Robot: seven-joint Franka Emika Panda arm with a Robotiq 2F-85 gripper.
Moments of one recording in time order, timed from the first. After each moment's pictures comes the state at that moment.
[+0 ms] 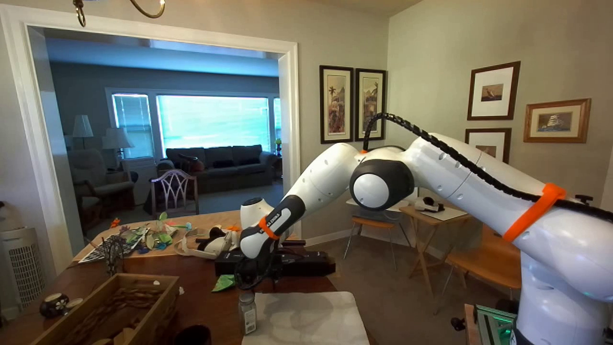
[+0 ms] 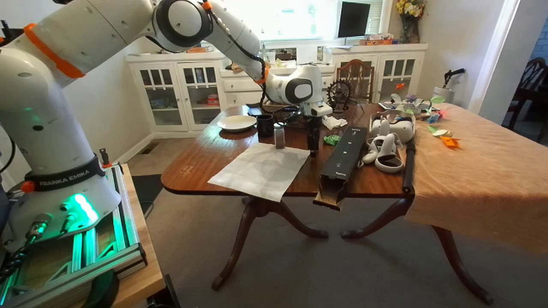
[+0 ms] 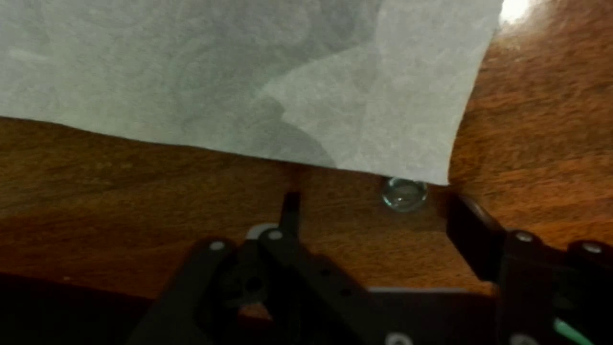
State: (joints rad) arm 0.02 1.05 -0.15 -1.28 0.00 2.36 0.87
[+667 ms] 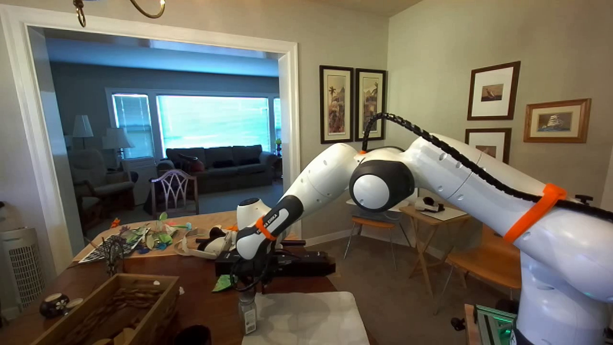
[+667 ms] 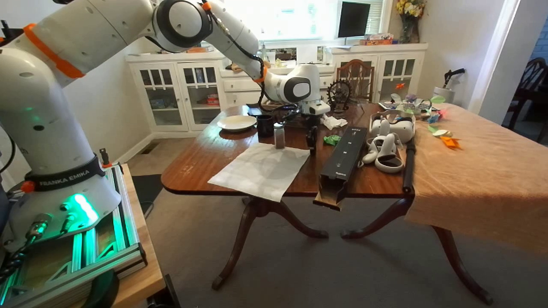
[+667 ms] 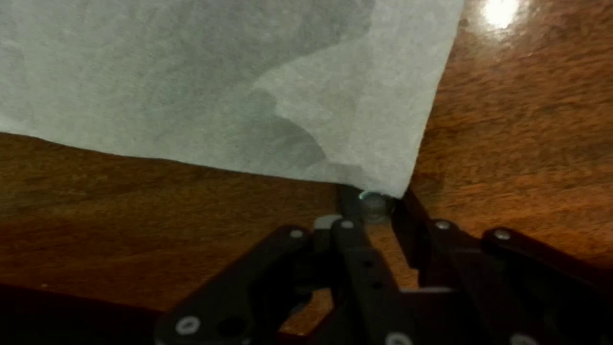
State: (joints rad) arm 0.03 1.05 -0.15 -1.26 0.00 2.36 0.87
